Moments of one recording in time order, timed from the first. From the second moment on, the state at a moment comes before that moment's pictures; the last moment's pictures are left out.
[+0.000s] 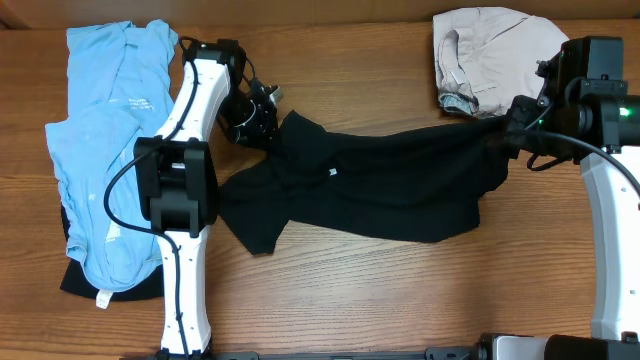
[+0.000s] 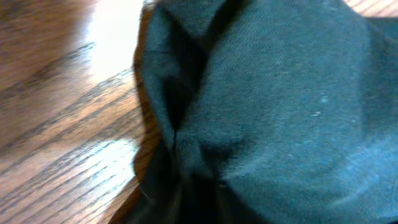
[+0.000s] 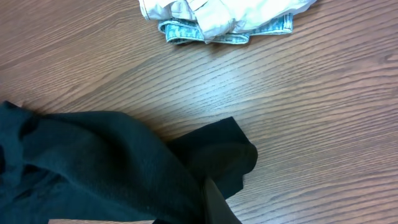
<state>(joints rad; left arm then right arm) -0.11 2.51 2.18 -1.42 0.50 0.16 -0.08 1.51 1.63 -1.24 -0.05 0.24</state>
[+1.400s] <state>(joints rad) 0.31 1.62 3.14 -1.34 0.35 -0.05 -0.08 1.31 2.35 -1.42 -0.05 0.17</state>
